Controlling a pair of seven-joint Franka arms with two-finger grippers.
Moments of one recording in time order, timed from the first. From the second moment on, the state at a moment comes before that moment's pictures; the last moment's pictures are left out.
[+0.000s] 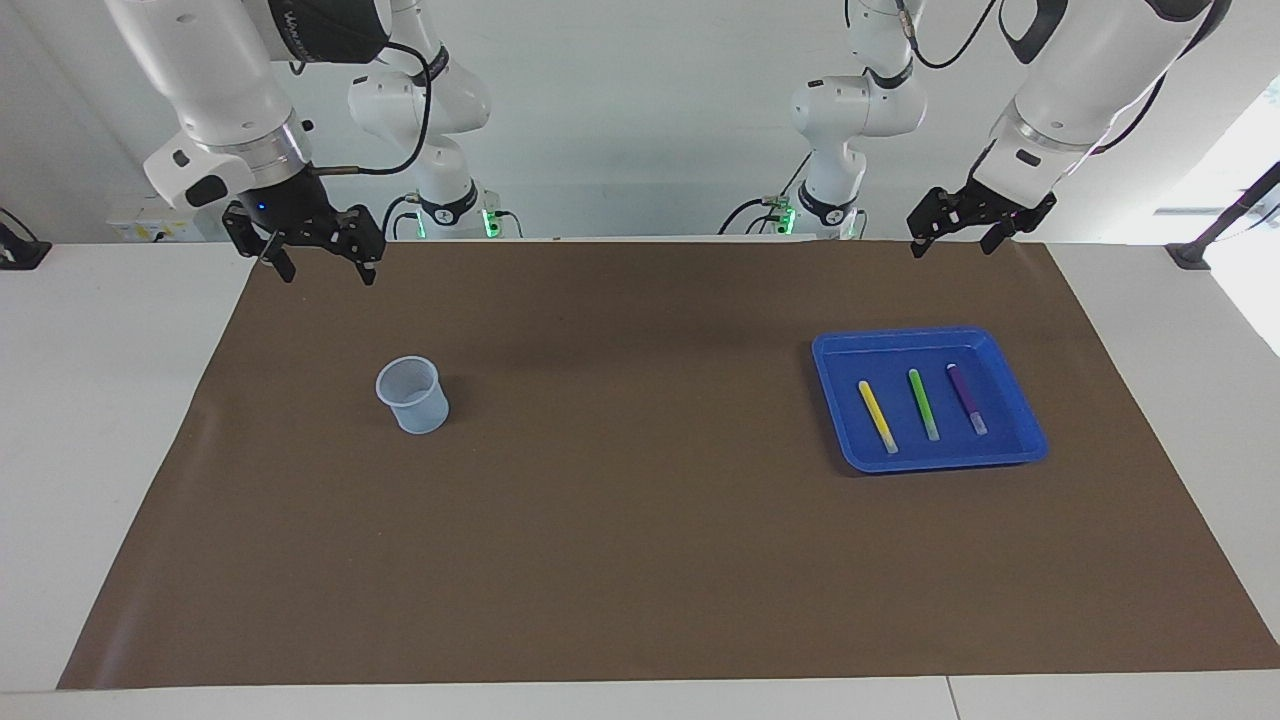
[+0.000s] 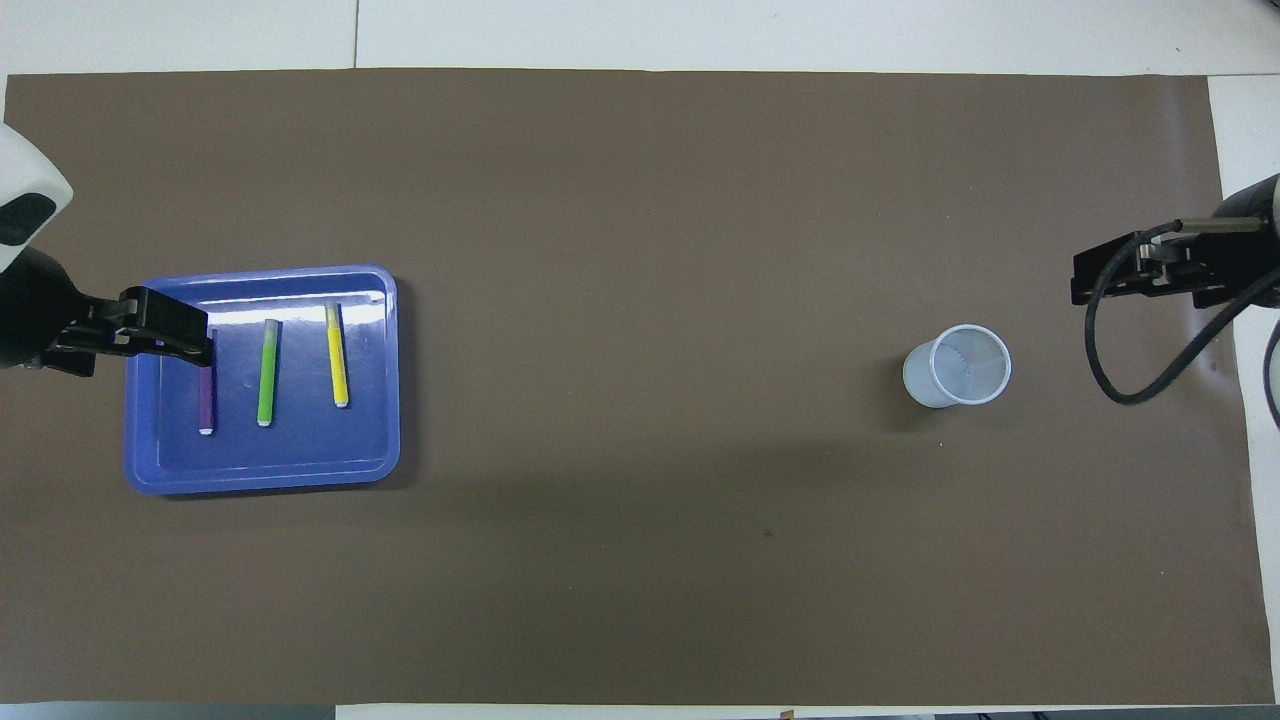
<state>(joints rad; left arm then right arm) -0.06 -0.03 -0.09 -1.58 -0.04 1.42 -0.15 0.05 0.02 0.00 -1.54 -0.02 1.54 0.10</state>
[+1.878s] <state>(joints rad) 0.19 0.09 -0.06 -1.90 -0.08 1.88 0.30 0.05 0.02 0.00 -1.54 -0.02 1.54 0.10</state>
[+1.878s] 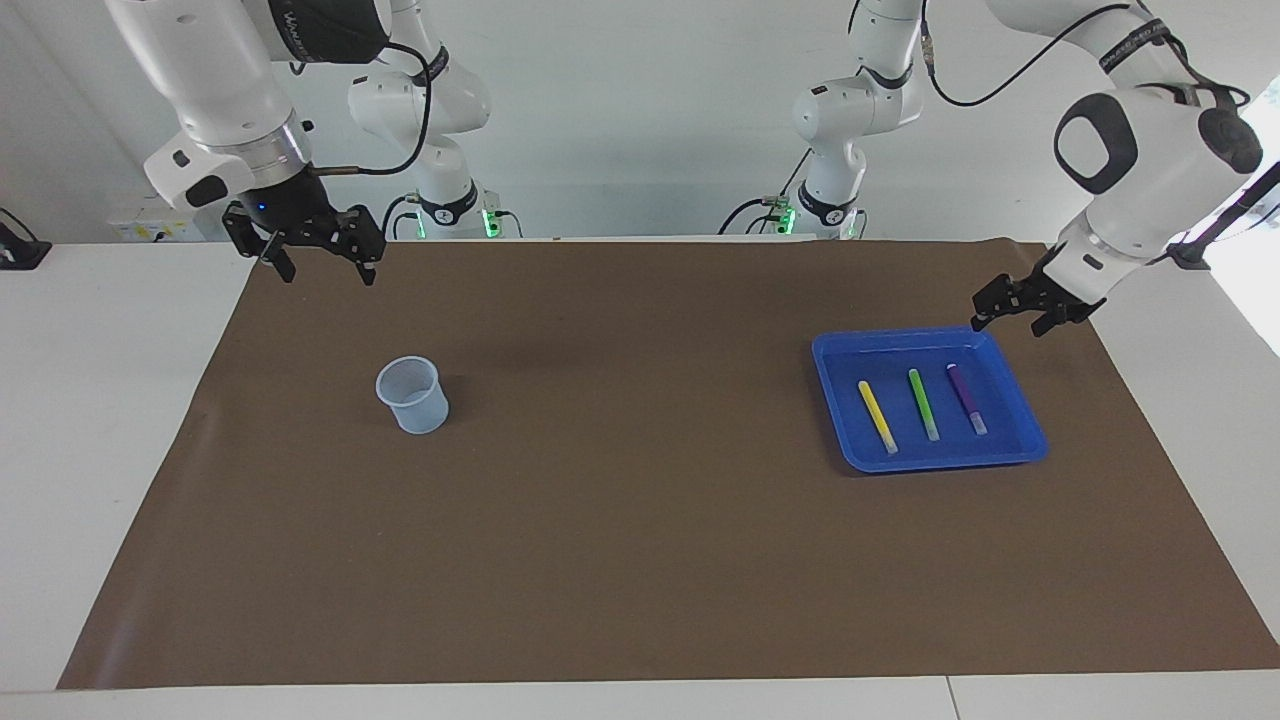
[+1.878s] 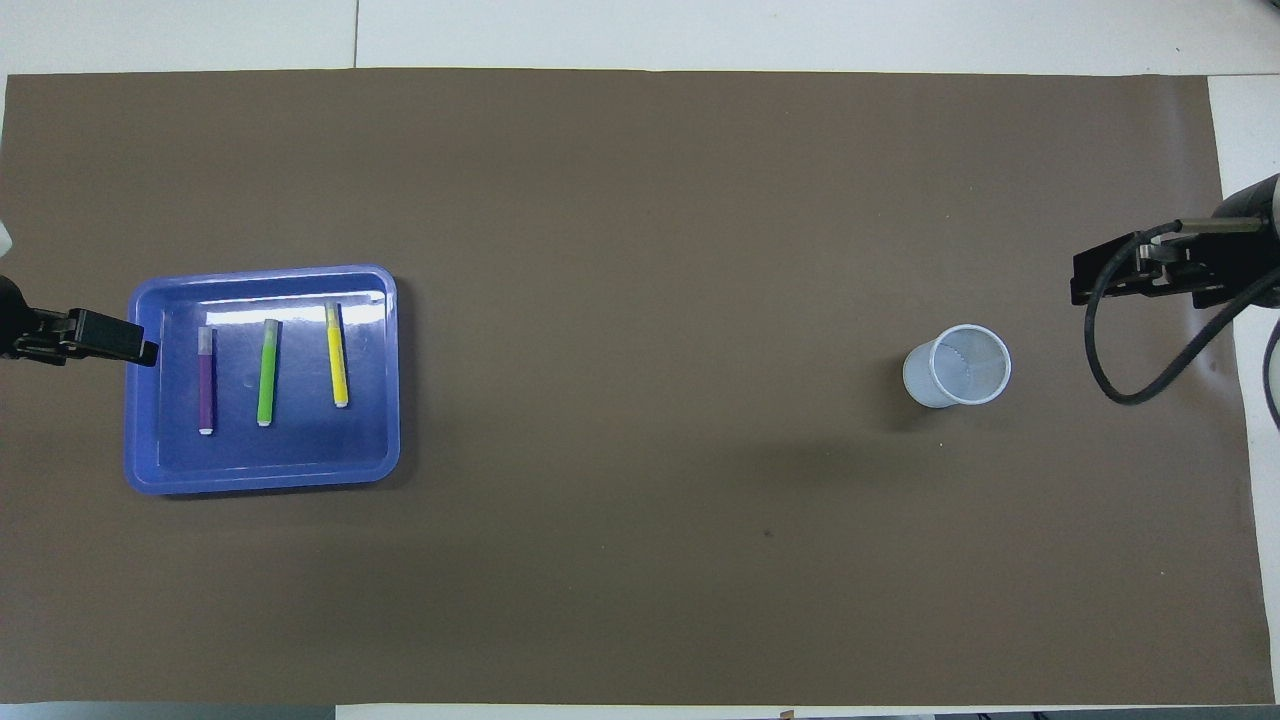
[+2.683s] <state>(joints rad) 0.20 0.26 -0.06 -1.99 -0.02 2.18 0.38 0.05 0.02 0.00 -1.54 -0.02 1.54 0.10</state>
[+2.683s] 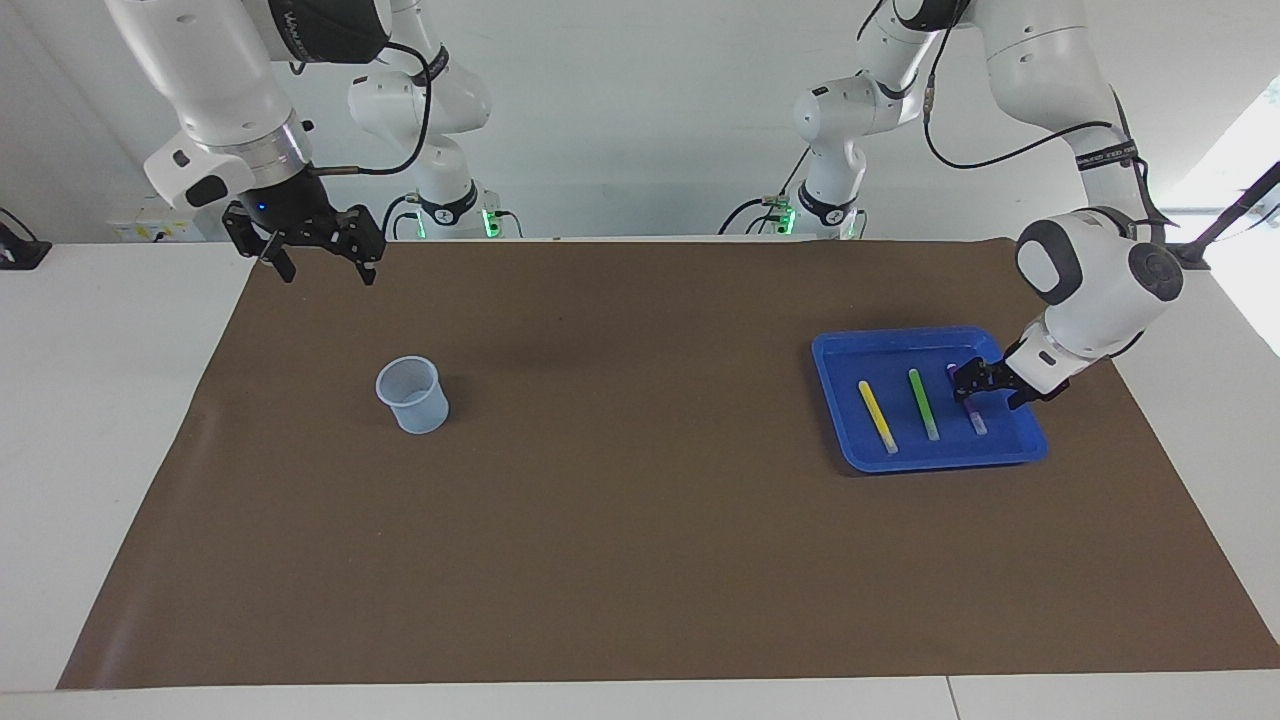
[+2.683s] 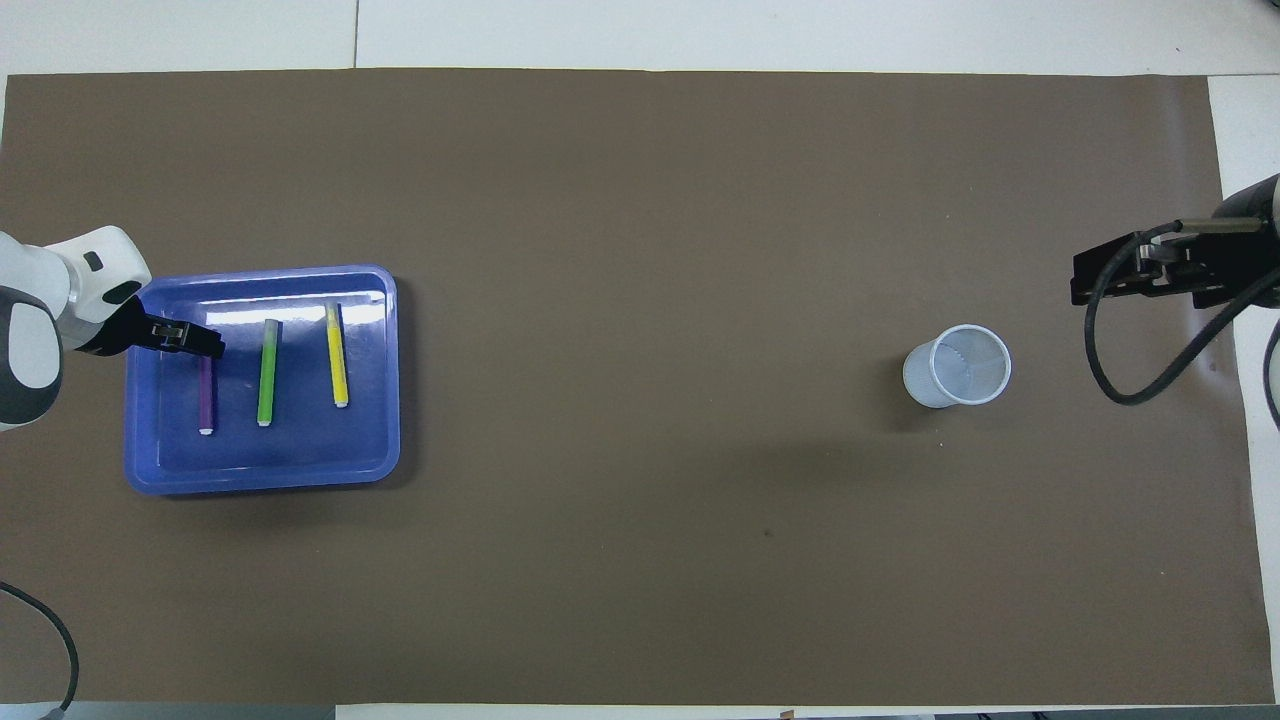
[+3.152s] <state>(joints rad) 0.20 0.29 -0.06 -1.99 -0.02 2.20 0.39 0.05 0.02 0.00 -1.54 -0.02 1.54 0.10</state>
